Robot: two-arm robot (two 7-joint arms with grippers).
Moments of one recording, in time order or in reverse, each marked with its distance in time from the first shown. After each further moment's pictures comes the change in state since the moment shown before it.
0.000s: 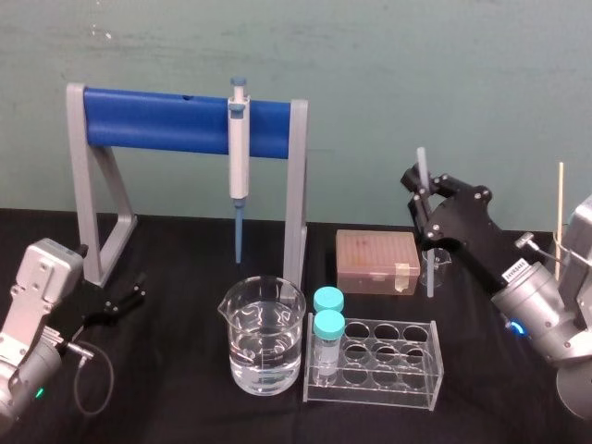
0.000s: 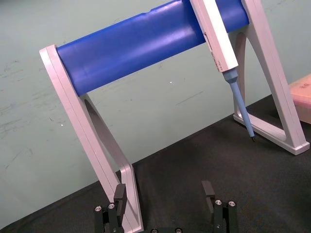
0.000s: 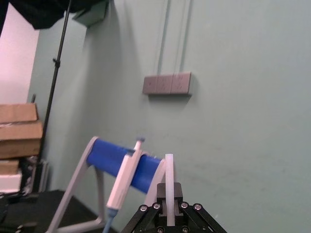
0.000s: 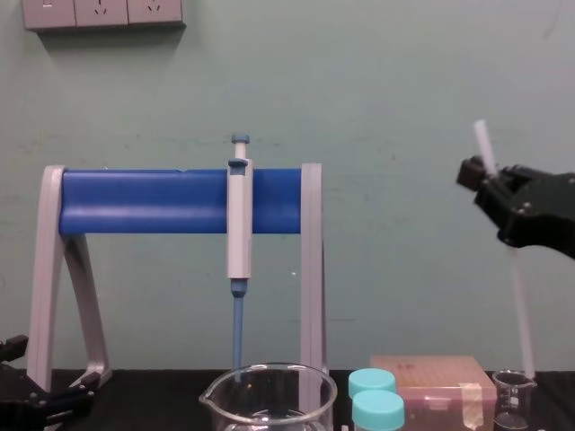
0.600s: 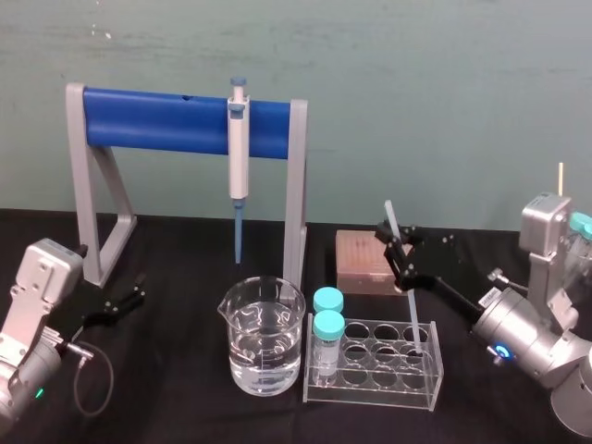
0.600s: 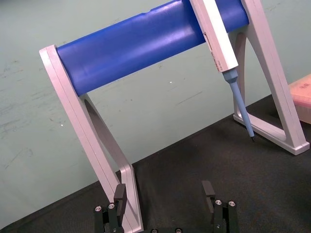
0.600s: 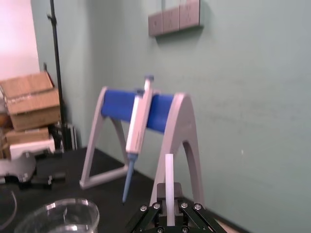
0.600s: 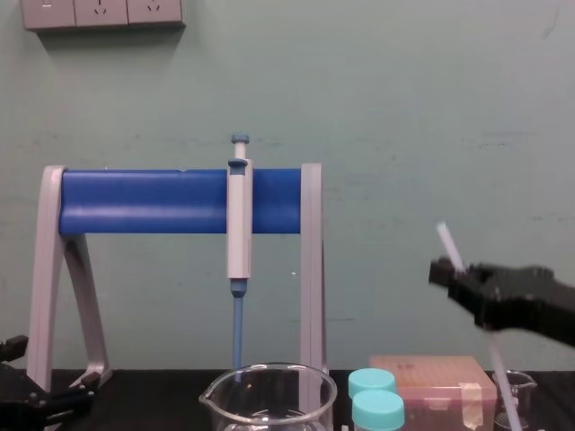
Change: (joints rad) left arm 0.000 0.000 0.000 0.000 0.000 0.000 0.000; right arm 0.019 0.038 -0.078 0.037 0.075 0.261 0.021
